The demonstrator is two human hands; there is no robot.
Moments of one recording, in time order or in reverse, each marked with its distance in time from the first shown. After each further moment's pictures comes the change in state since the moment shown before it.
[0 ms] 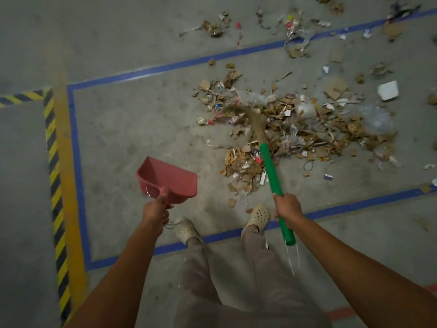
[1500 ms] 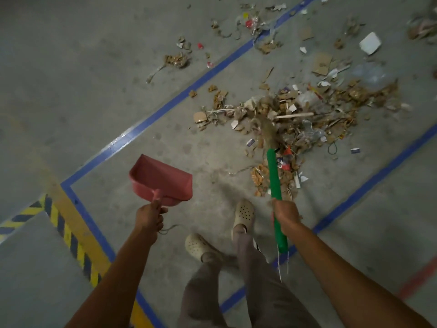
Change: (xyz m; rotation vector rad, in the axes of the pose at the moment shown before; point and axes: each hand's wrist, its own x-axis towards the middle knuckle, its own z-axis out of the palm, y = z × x) left_hand 0.179 0.338 -0.028 0.425 -0.126 0.132; right_hand -0.013 -0.236 0.162 0.514 0.085 0.363
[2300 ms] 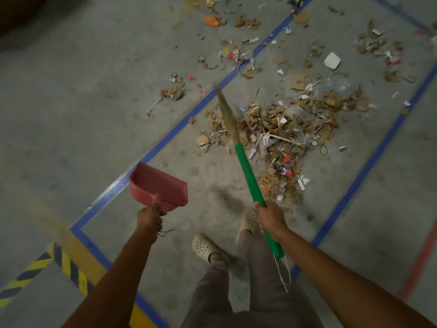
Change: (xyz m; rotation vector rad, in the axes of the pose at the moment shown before) left_hand 0.060 0.105 -0.104 0.140 -0.091 0.110; right_hand -0.141 -0.058 0.109 -0.023 0.008 -0.190
